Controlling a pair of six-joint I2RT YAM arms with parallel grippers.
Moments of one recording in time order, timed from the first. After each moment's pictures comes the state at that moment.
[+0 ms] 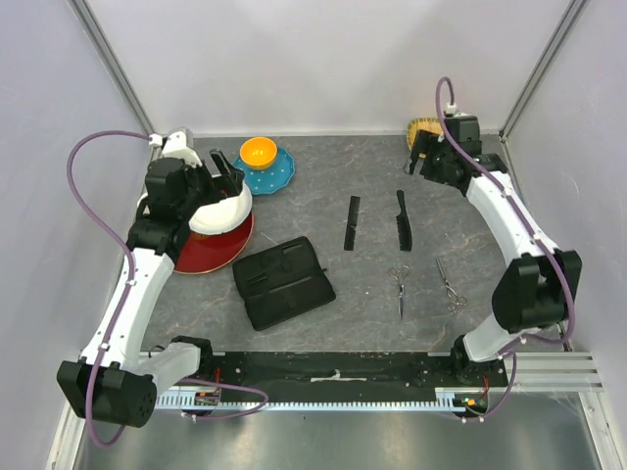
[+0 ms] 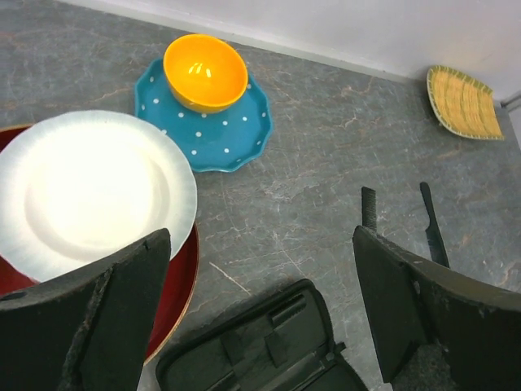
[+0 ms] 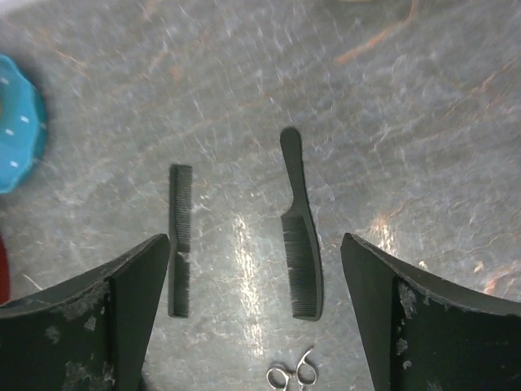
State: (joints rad) left arm -0.14 1.08 1.10 -0.32 0.07 -0.33; right arm 0.12 1.57 1.45 -0.53 0.01 0.39
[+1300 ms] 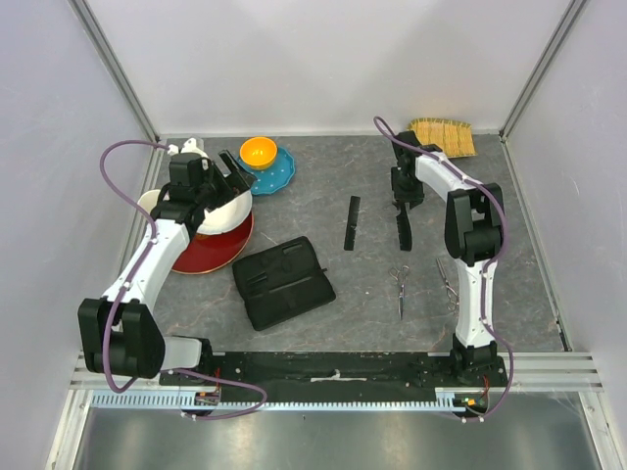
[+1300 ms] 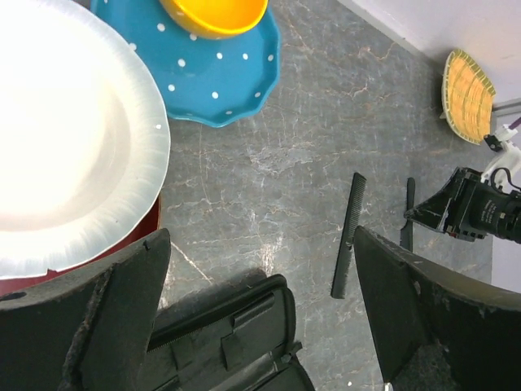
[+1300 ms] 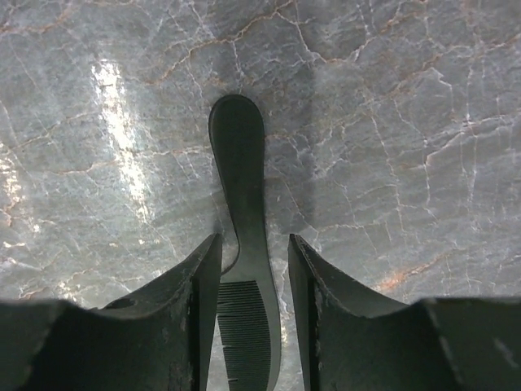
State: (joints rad) left arm -0.10 1.32 1.05 -0.24 0.13 -0.61; right arm 0.21 2.23 1.80 -0.81 0.17 0.23
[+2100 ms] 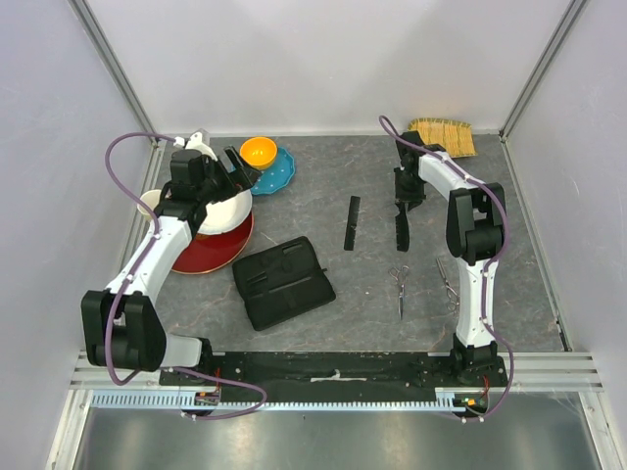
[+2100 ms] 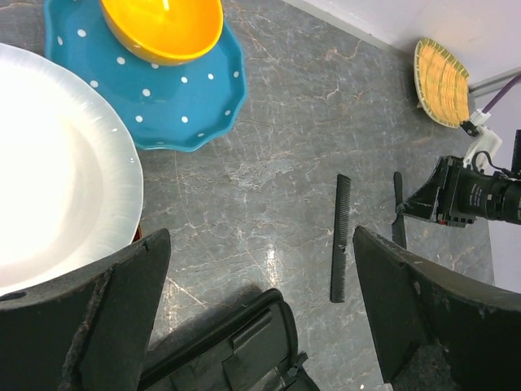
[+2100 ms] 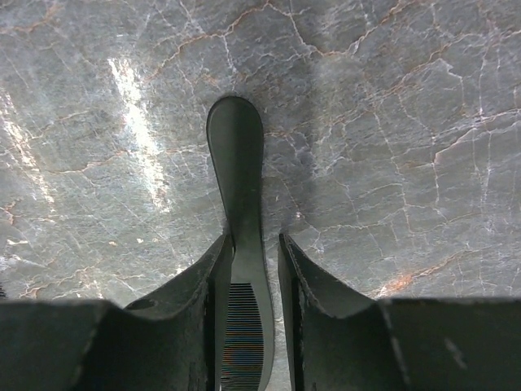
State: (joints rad) left arm -0.10 1.36 1.04 -0.12 0.21 -0.53; right arm 0.19 2.25 1.81 -0.83 0.12 0.25
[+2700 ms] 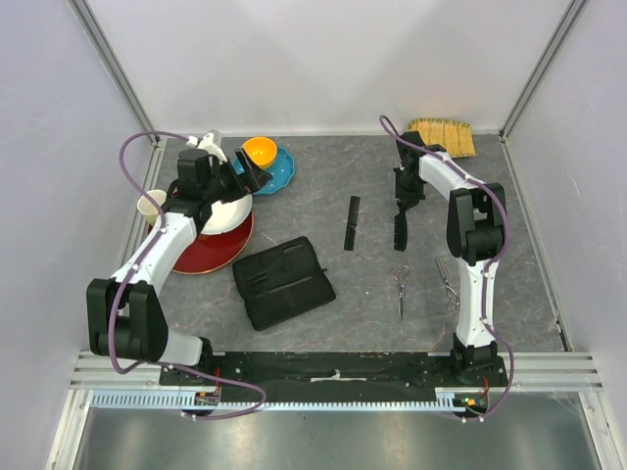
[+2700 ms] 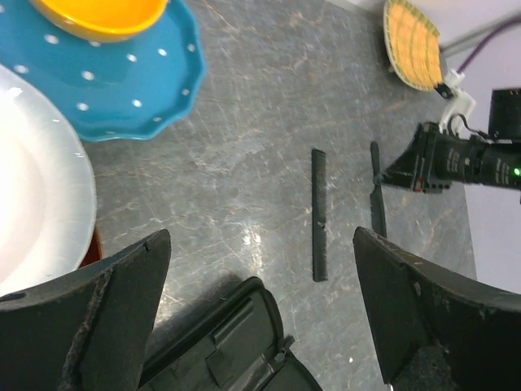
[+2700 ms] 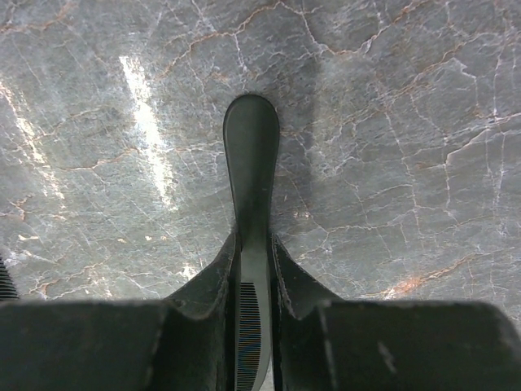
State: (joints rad) left arm -0.11 1.40 1.04 -0.08 0.31 -0.53; right arm 0.19 2.25 1.81 -0.82 0.09 0.26
